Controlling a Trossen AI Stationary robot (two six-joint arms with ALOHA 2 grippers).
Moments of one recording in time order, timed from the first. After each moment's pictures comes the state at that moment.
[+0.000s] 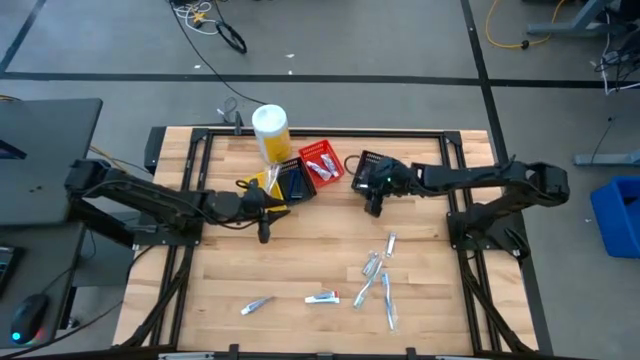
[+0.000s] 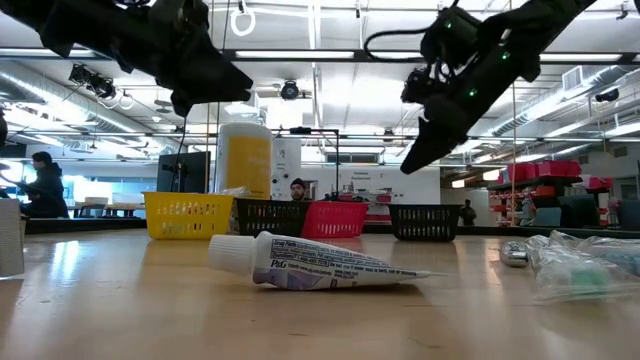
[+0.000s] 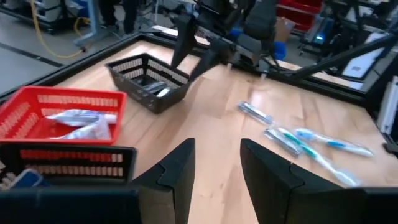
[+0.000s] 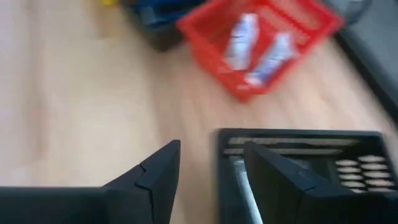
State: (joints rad) left arm -0.16 1.05 0.44 0.34 -0.39 -0.32; right arm -0.22 1.36 0.73 -0.18 0.10 -0.01
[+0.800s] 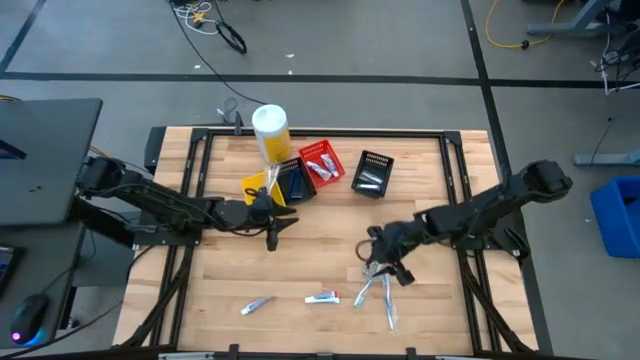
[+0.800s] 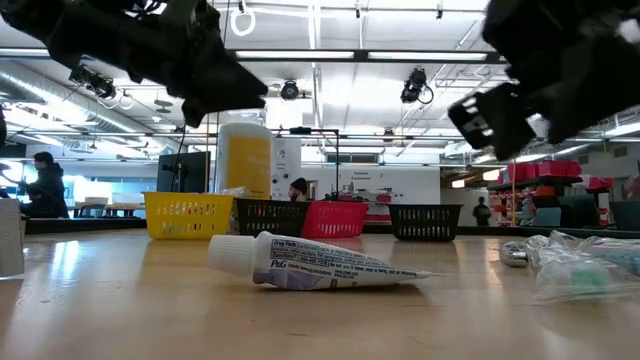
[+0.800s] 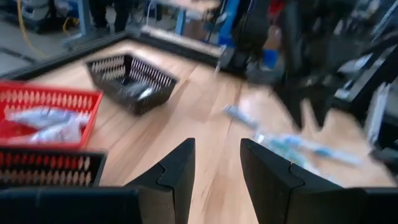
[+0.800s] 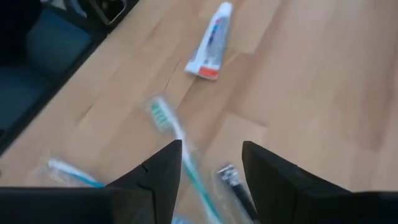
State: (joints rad) left arm -0.19 1.22 0.44 0.54 -0.41 -0.36; right arm 0.30 1.35 0.60 -0.02 -0.24 -0.07
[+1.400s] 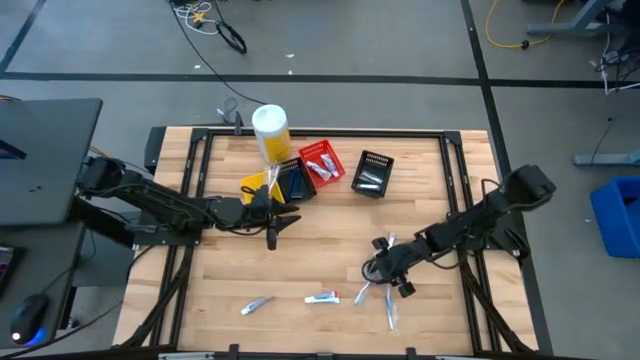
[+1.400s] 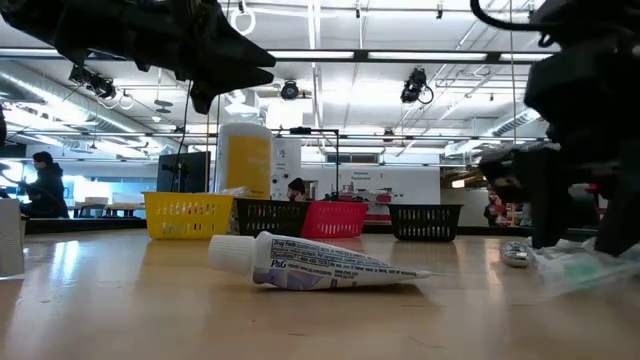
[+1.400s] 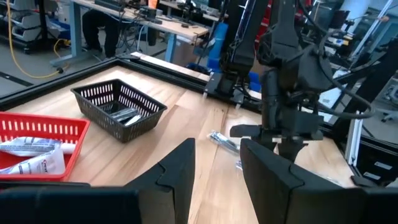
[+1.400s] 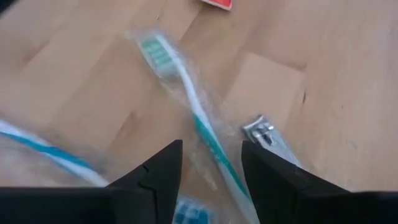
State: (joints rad) left arm -0.19 1.22 0.44 0.65 -0.40 -0.34; right arm 0.45 1.54 0.46 0.26 -0.05 -0.01
